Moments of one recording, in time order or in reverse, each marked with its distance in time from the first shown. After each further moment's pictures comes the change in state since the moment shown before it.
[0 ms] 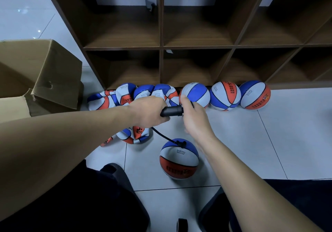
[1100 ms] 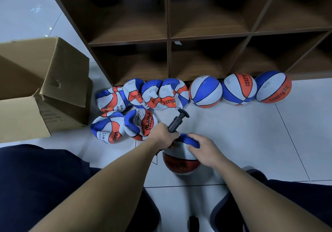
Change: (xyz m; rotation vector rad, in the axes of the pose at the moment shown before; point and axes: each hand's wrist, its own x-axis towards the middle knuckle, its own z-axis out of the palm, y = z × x) left_hand 0.021 -0.002 0.142 -0.724 -0.034 -0.583; right_hand 0.041 0.169 -0.016 -0.518 -0.337 -0.117
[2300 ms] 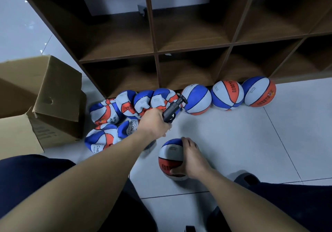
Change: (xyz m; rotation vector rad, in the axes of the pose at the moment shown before) left_hand -0.016 0.070 -0.054 0.110 0.169 0.240; right_hand -0.004 -0.014 0.017 -0.334 0.054 -0.082
